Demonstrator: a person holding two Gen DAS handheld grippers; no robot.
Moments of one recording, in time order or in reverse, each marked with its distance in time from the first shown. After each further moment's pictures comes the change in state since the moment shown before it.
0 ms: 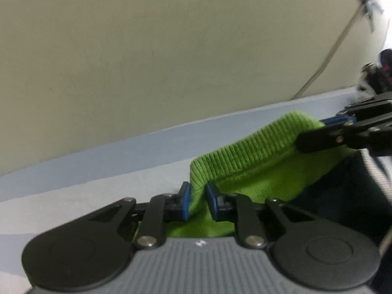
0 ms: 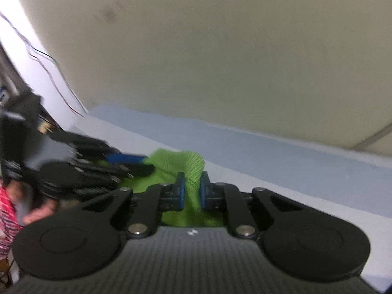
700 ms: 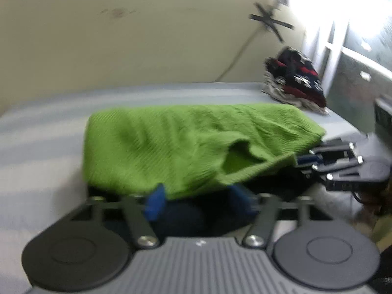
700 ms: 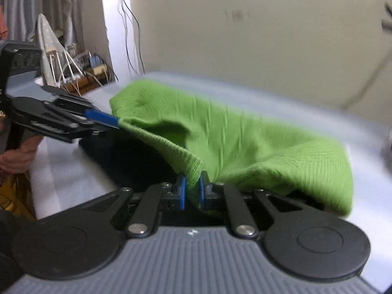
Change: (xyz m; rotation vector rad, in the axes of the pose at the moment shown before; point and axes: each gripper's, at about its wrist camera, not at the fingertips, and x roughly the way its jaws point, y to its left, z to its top) left arm -0.212 -0.057 -0.257 -0.086 -0.207 -0.119; right arm -0.142 0.131 -0.252 -0.273 -0.110 -0.096
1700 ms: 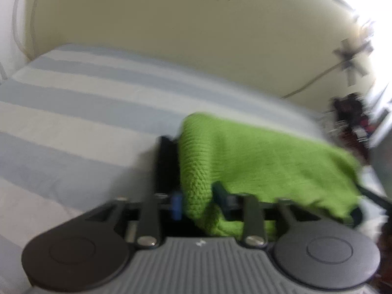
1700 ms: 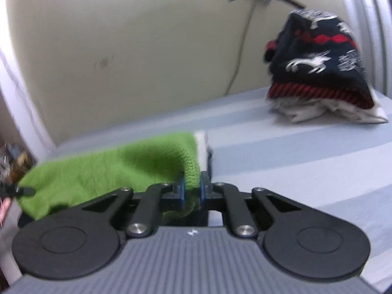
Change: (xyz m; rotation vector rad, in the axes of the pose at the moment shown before) left arm 0.033 0.063 0.023 -0.350 0.070 0.160; right arm -0.011 -0.073 -0.002 0.408 -0.153 -0.329
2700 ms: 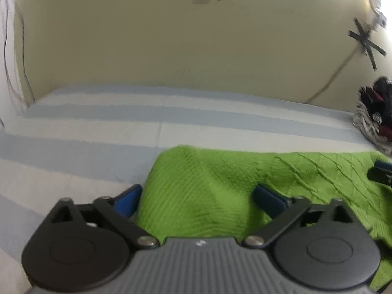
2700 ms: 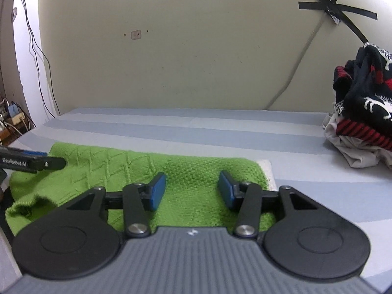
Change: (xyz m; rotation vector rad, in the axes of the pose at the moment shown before) left arm 0.076 -0.042 0.020 0.127 -0.133 0.119; right arm 0.056 0.063 0.011 -0.175 -0.006 0.043
